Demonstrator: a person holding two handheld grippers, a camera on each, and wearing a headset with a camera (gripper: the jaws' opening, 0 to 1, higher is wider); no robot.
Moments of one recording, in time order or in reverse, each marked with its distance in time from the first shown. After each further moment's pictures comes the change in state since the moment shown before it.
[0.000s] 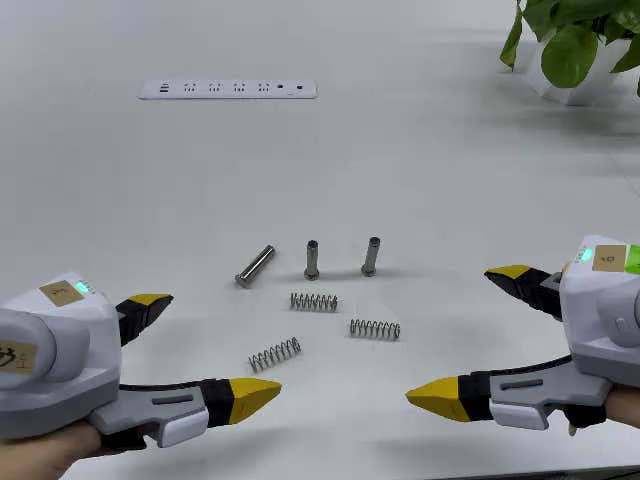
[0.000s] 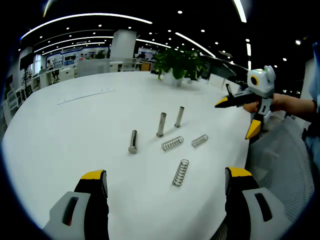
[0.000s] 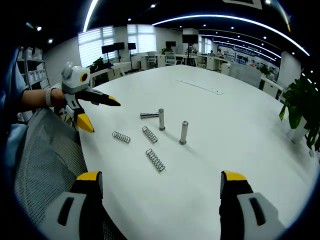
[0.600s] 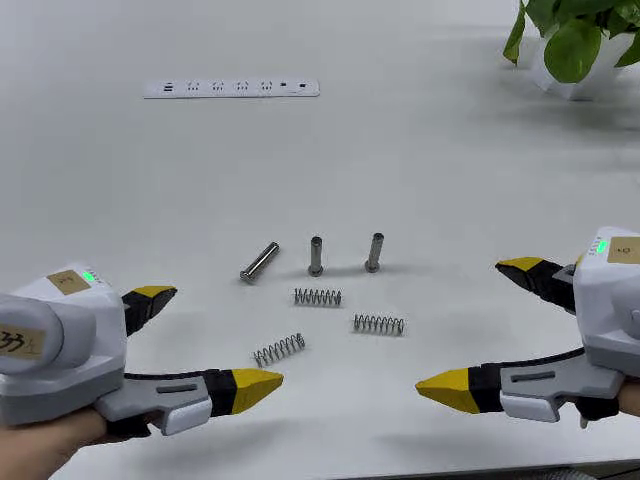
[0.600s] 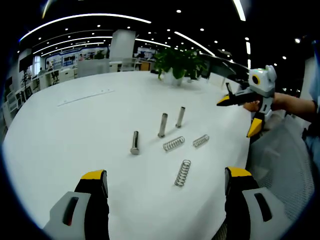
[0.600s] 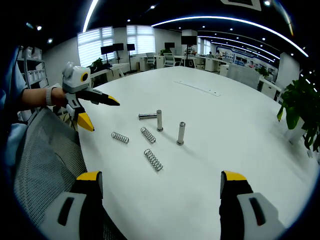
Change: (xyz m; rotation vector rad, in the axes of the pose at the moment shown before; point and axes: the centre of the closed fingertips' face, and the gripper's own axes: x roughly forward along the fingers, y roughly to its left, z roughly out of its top) left arm -0.003 0.004 0.002 0.008 0.009 0.003; right arm -0.004 -0.002 0.001 -0.006 -0.009 -0.014
